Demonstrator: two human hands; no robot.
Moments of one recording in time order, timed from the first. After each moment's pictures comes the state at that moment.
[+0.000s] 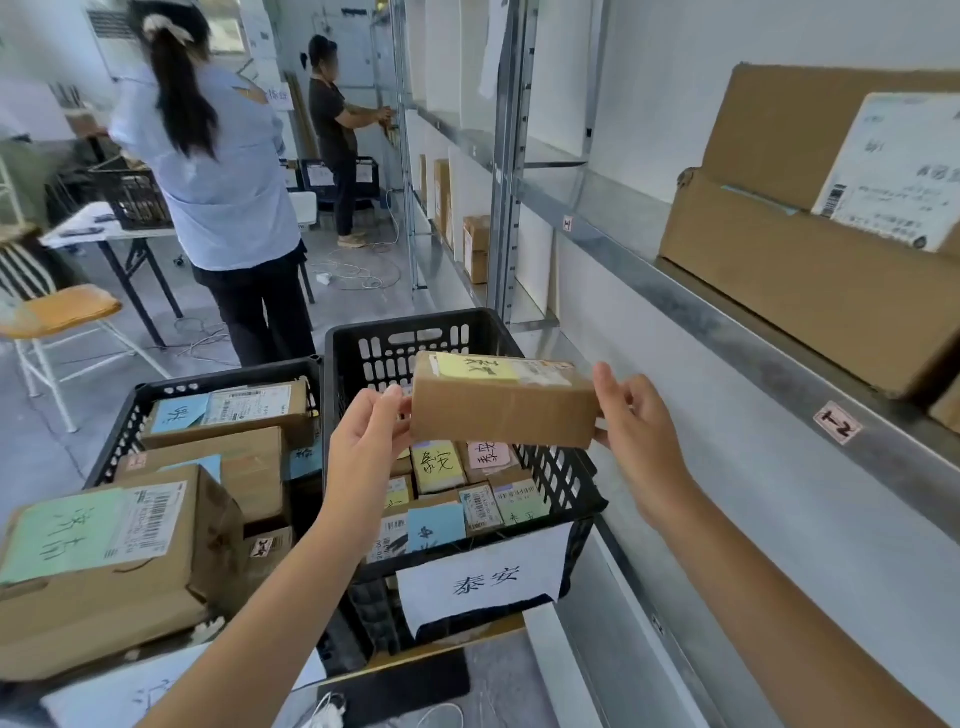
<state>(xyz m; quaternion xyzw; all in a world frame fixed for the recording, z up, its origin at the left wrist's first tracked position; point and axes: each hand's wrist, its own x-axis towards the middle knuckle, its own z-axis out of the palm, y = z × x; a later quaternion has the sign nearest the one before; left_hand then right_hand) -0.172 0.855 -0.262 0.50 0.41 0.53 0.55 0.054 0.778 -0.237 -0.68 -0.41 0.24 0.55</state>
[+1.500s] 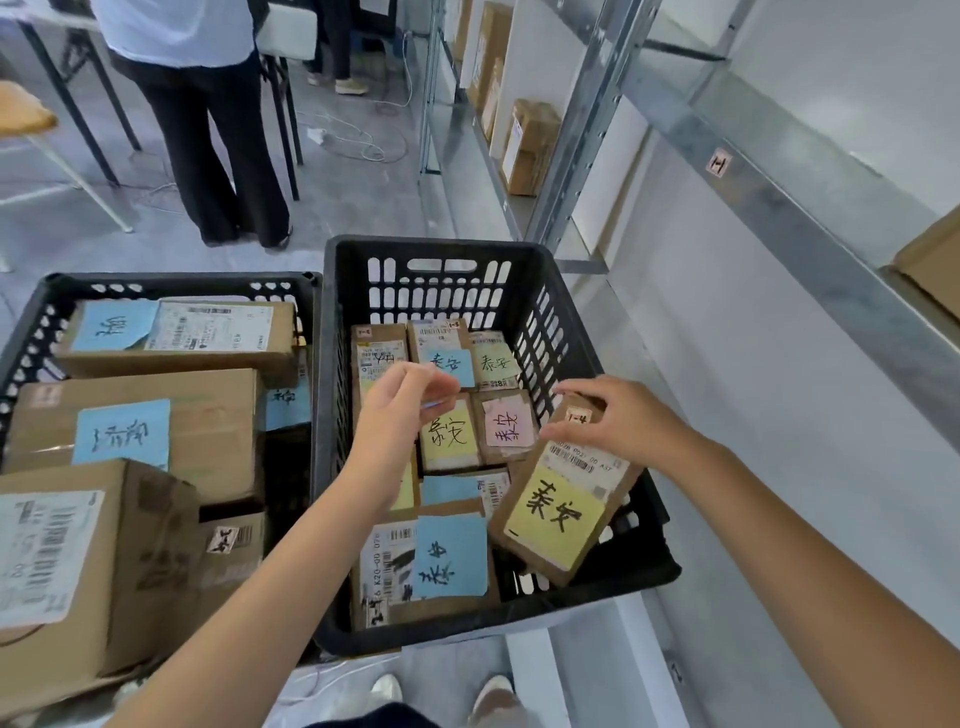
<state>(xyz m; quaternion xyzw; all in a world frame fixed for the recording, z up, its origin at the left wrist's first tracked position) -0.157 0.986 -0.347 0.42 0.46 0.46 0.63 0.095 0.946 -0.305 -0.72 -0.63 0.27 0.10</state>
